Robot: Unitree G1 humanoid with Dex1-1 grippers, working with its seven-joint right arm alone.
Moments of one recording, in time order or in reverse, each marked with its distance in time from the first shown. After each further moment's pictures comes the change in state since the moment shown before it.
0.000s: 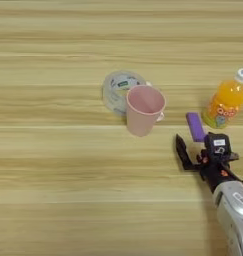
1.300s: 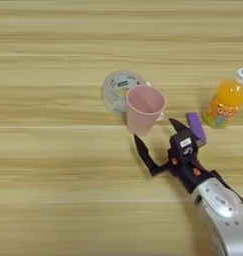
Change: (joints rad) arm 0.008 -0.018 0.189 -0.054 -0.055 -0.159 0.170
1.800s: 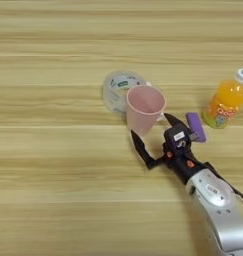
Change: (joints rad) arm -0.088 0.006 0.001 0.129 -0.012 -0.038 0.000
